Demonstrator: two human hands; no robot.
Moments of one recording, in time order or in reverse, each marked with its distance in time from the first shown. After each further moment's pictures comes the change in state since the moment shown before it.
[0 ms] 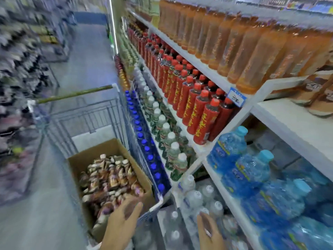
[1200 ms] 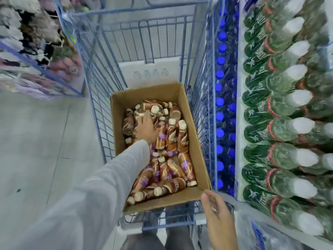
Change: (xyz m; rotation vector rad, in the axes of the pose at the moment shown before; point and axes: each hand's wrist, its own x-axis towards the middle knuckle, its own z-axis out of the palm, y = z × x) left_hand 0.424 -0.148 -0.096 0.675 0.164 -0.343; right_hand 0.165 0.044 0.269 -0.546 -0.574 0.410
